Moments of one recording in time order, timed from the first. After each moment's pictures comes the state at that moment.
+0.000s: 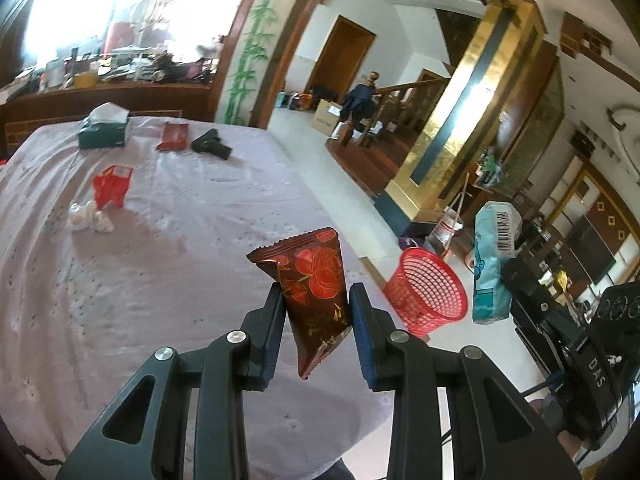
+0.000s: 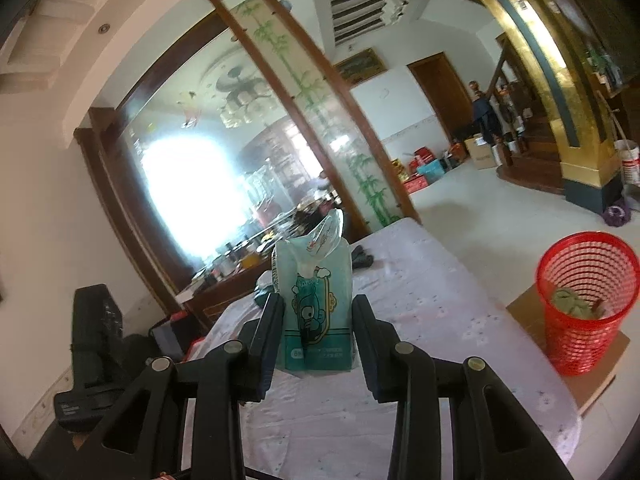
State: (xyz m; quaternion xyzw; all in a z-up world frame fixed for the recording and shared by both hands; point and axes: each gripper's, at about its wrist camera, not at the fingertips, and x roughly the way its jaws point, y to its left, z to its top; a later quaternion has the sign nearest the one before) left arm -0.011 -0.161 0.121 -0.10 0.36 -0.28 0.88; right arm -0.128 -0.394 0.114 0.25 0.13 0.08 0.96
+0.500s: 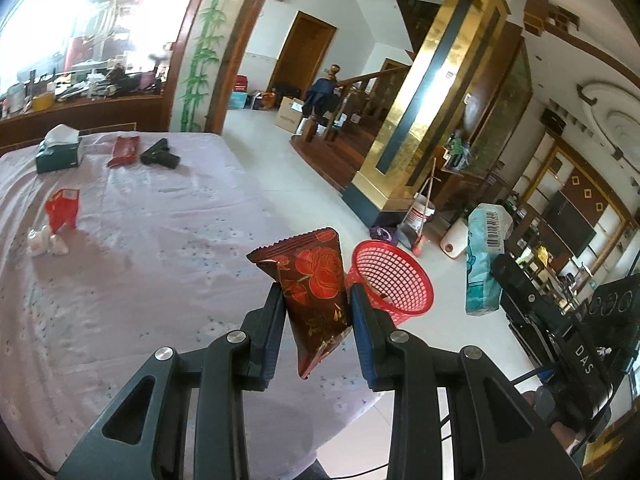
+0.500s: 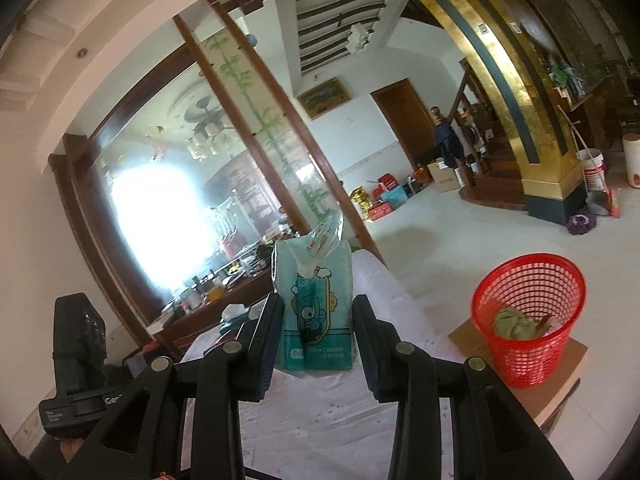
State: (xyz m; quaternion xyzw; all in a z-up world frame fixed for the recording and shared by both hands) left arm -0.025 -0.222 0.136 -0.07 0.35 -0.34 0.87; right arm -0.171 -0.449 0.129 0.26 0.10 0.01 0.96
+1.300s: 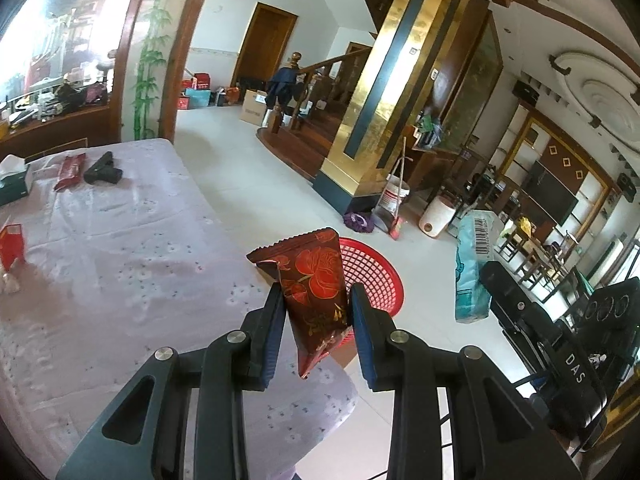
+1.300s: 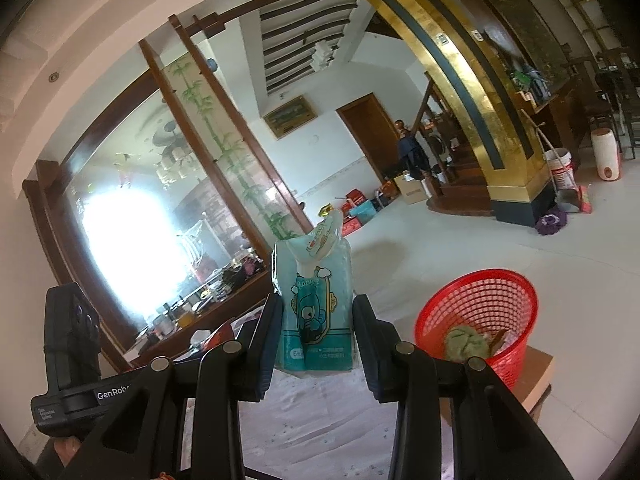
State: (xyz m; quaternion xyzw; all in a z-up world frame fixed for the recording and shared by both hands) left arm -0.019 -0.315 0.138 -0.03 0.35 -0.39 0.85; right arm -0.187 -0.507 0.125 0.28 0.08 -0.06 0.95
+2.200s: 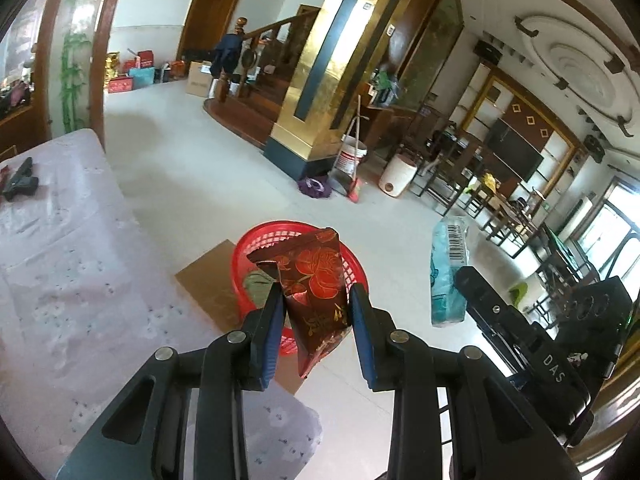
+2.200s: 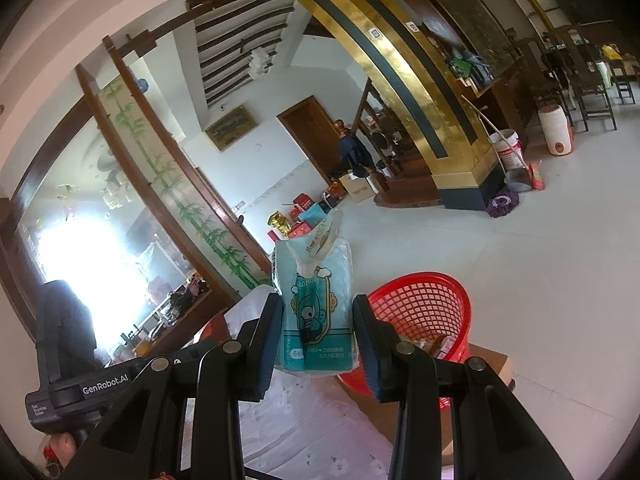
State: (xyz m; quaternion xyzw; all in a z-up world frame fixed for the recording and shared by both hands) left arm 0.022 -0.428 0.107 0.01 0.39 -0.48 0.79; right arm -0.179 -0.590 0.090 0.33 0.09 -0.15 0.93
